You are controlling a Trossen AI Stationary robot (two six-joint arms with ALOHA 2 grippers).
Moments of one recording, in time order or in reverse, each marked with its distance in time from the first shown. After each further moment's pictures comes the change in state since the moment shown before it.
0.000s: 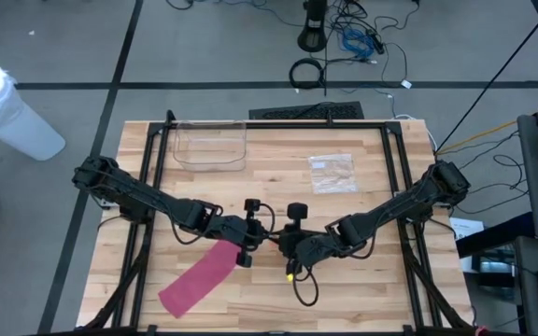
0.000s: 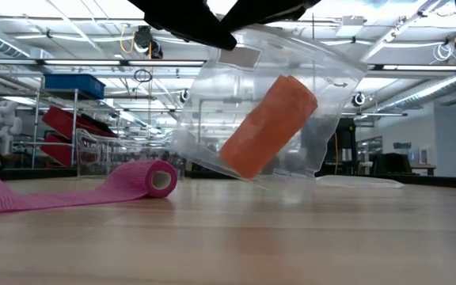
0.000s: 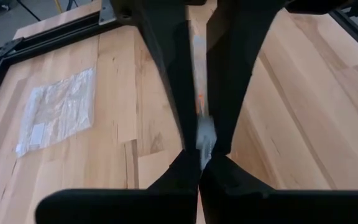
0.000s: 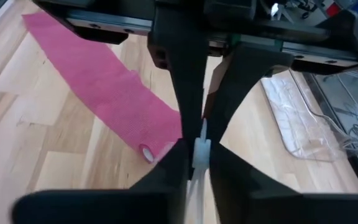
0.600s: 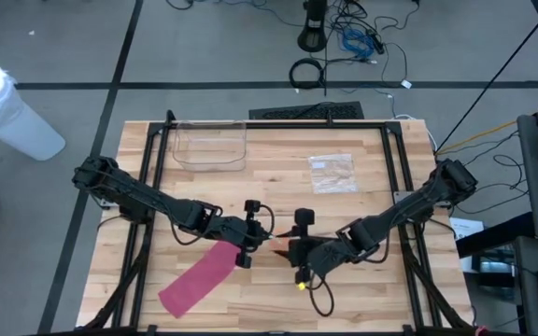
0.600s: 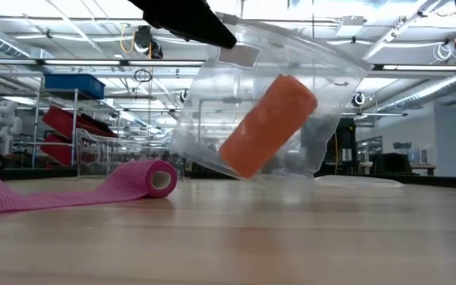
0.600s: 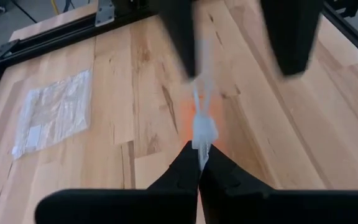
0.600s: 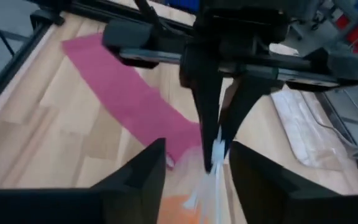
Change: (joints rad) left arm 0.000 0.000 0.000 0.003 0.004 0.003; right arm 0.068 -0.060 0.000 -0.025 0.010 0.038
